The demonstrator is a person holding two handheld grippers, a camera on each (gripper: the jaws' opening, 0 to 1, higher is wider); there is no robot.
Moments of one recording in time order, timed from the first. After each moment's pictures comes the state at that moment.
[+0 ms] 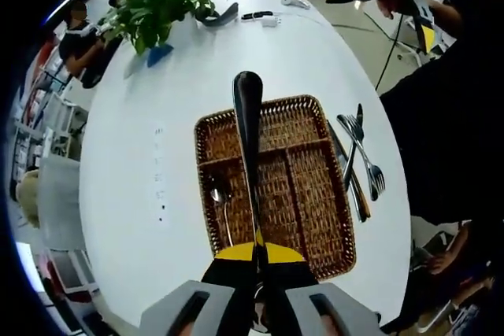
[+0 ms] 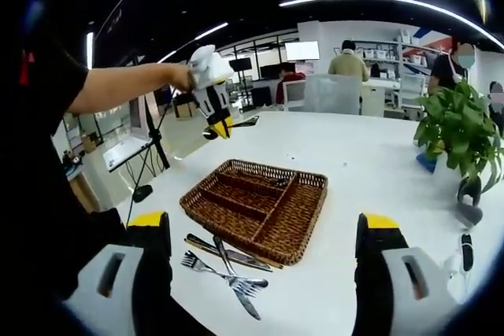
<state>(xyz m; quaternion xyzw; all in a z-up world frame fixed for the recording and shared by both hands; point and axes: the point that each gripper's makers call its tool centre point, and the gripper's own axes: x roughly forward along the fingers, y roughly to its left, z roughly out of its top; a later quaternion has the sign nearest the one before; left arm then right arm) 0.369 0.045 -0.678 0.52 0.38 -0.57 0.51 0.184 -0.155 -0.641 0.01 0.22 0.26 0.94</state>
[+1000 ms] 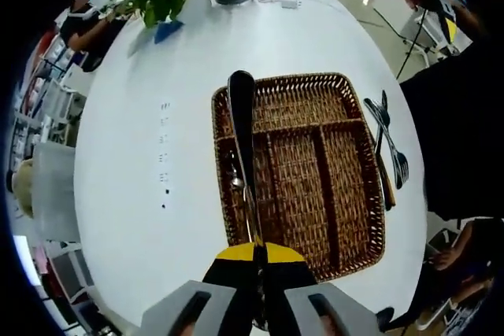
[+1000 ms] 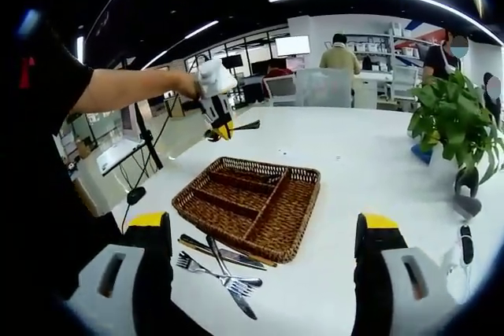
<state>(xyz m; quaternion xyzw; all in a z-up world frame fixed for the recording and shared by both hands) 0.422 0.058 -0.723 0.53 0.41 -0.55 0.50 0.198 -0.165 -0.649 0.02 0.24 0.24 0.94</state>
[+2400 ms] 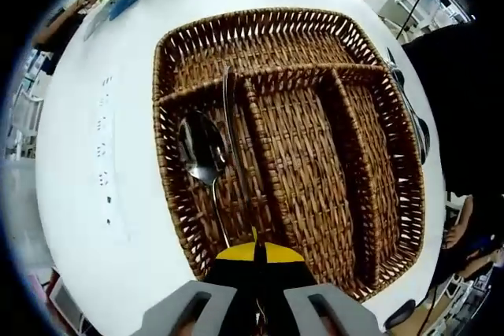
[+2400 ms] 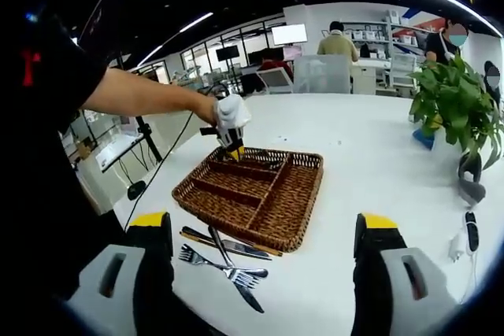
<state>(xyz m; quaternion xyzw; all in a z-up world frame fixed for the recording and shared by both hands) 0.418 0.064 -0.843 0.54 0.43 -0.59 0.42 0.189 -0.155 -0.672 0.03 0.27 0.24 0.93</state>
